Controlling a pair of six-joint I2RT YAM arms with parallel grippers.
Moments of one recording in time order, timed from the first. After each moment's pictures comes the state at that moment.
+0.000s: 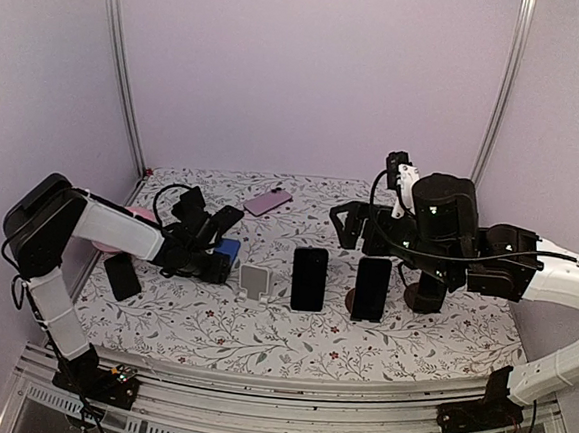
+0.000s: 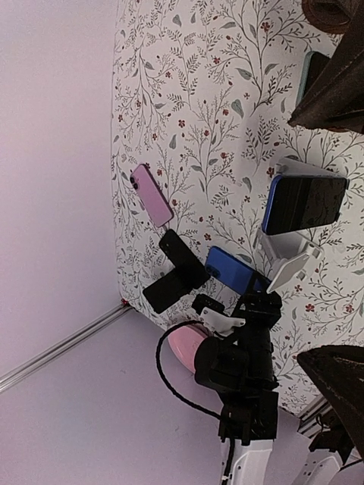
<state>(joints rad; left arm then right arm) -0.59 1.77 0.85 -0.06 -0.21 -0.38 1.13 1.22 1.12 -0.29 0.52 0.60</state>
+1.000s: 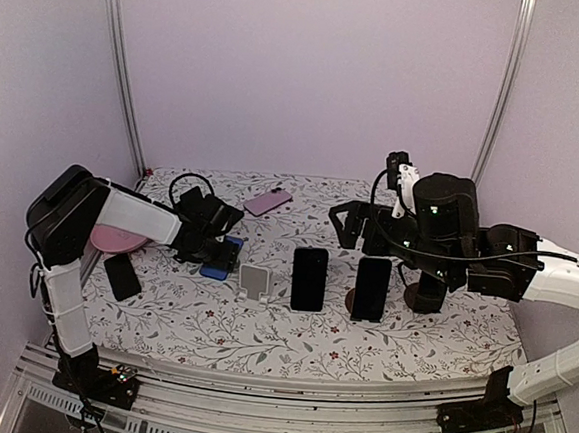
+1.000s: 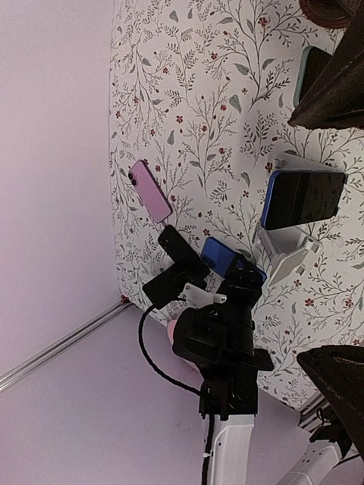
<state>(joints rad) -0.56 1.92 1.05 -0.15 -0.24 -0.33 1.13 1.22 1.12 -0.28 0.51 0.61</state>
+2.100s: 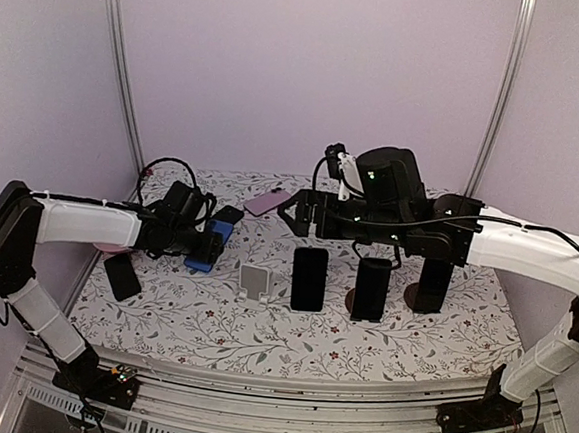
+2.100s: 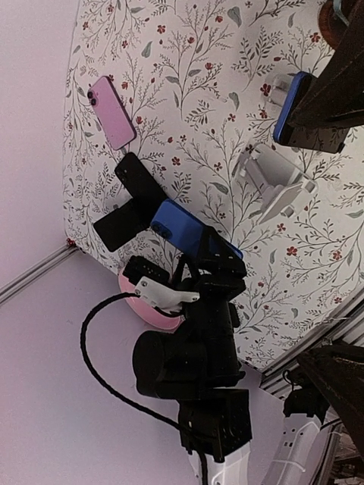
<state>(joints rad) -0.55 1.59 0.89 -0.18 -0.21 -0.25 1.05 1.50 1.34 -0.28 0.18 0.61</state>
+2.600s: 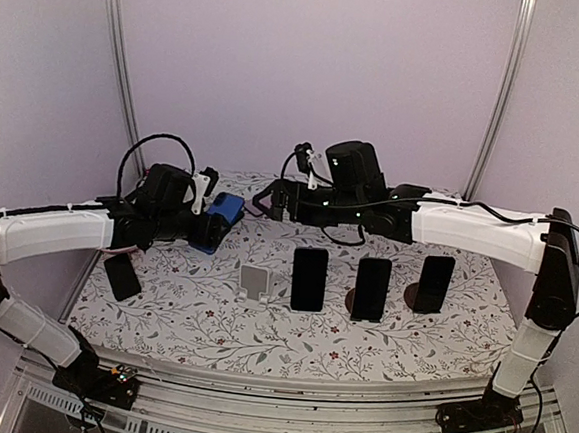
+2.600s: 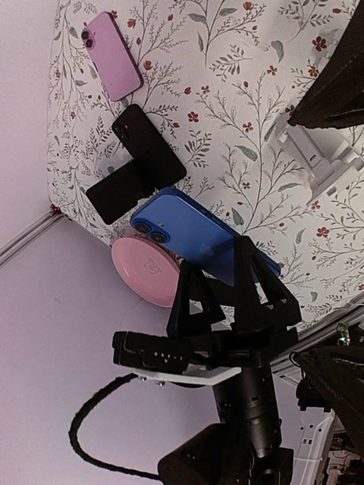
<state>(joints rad) -0.60 1.38 0.89 -0.15 -0.14 -0.17 0.91 1.79 1.49 -0.10 -0.14 0.61</state>
